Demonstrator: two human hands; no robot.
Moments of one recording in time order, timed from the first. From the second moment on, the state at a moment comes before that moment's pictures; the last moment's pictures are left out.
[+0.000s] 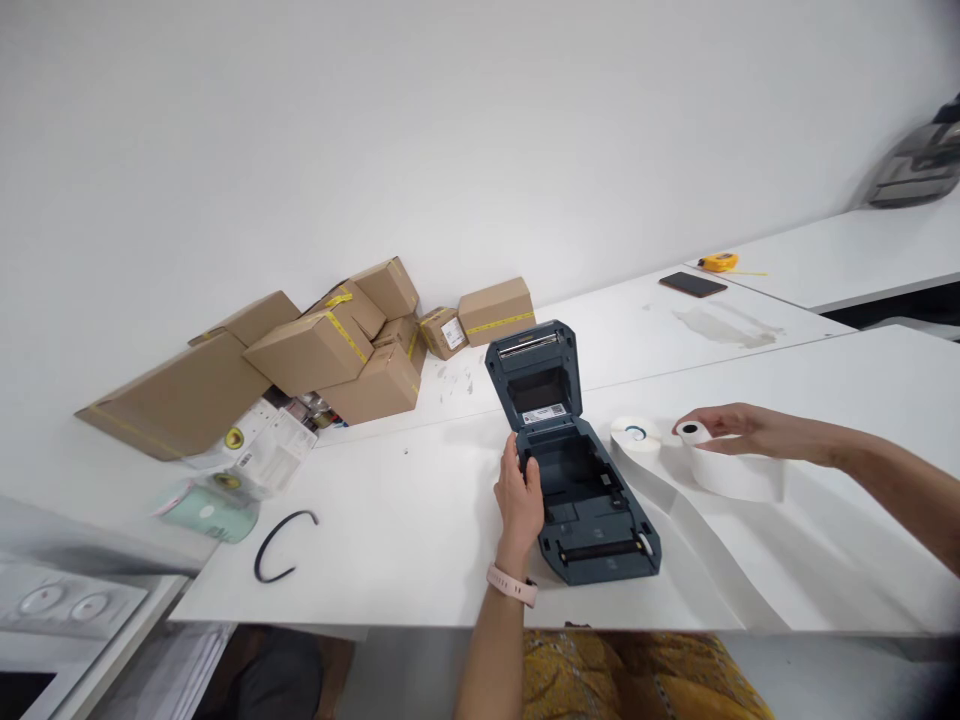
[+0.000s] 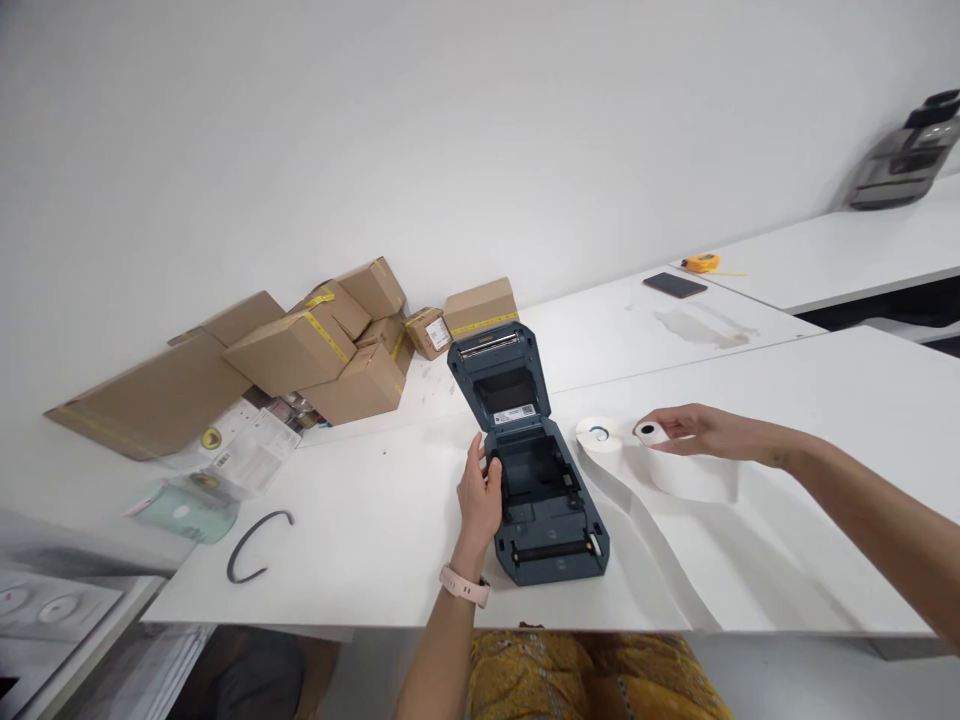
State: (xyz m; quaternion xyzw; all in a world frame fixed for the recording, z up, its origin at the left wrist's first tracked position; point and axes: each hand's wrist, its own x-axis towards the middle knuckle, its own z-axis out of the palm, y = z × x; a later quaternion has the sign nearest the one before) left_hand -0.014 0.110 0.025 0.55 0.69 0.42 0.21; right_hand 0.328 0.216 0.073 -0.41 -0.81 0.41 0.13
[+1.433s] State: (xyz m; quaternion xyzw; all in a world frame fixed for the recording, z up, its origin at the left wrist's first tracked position) left_hand -0.017 0.119 0.011 0.51 0.67 0.46 0.29; right_hand 0.111 0.231 0.037 -0.30 -0.95 0.07 -0.10
